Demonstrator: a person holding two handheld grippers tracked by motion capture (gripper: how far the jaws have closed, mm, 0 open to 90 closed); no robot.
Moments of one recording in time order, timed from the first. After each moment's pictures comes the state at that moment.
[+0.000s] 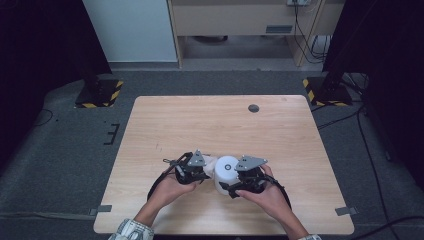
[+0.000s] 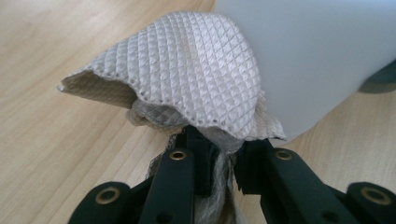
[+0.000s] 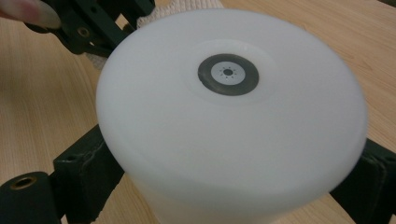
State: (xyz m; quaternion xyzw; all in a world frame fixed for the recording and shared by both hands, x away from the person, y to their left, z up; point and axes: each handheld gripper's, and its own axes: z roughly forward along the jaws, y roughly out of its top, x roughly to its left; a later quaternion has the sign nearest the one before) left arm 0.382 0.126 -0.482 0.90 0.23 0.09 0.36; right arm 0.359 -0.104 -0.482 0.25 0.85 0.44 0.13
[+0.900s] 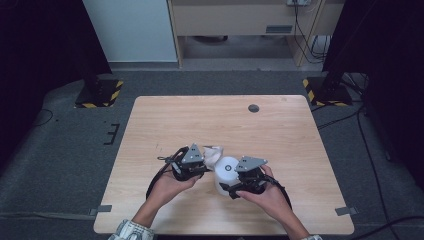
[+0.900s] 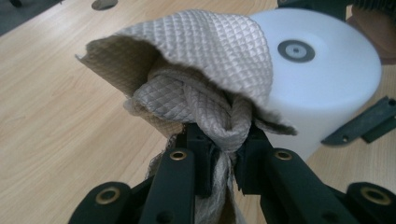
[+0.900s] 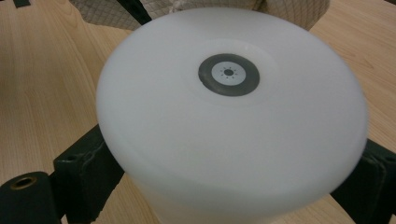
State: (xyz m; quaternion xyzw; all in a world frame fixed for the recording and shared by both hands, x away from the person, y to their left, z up) left arm 0.374 0.127 -0.447 0.87 0.22 0.13 0.41; right arm 0.357 -0.105 -0.481 0.25 0.85 0.44 0.13
